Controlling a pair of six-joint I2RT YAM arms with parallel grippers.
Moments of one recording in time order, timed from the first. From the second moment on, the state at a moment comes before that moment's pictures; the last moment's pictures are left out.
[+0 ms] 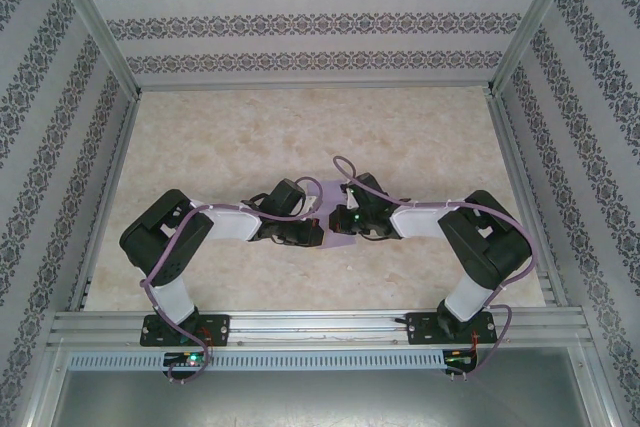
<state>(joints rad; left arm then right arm) -0.68 1.76 0.77 0.01 0.51 -0.59 0.60 1.67 0.68 0.07 -0.35 0.70</state>
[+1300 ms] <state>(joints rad) -0.67 1.76 0.76 0.04 0.52 -0.59 0.51 1.55 0.66 0.05 -0.44 0.70</state>
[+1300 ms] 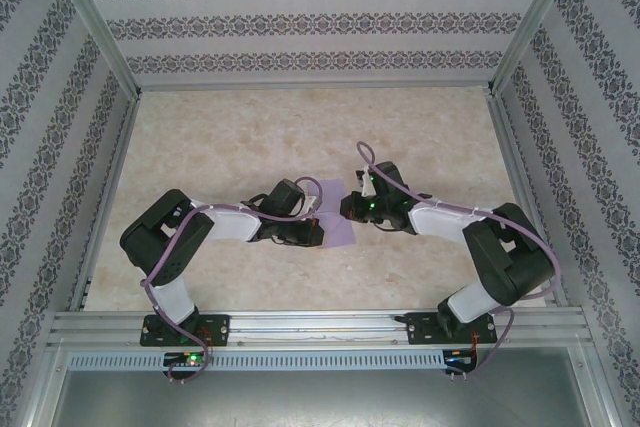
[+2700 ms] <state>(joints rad) -0.68 1.86 0.94 -0.10 0.55 -0.58 0.51 1.71 0.69 0.08 -0.50 0.78</state>
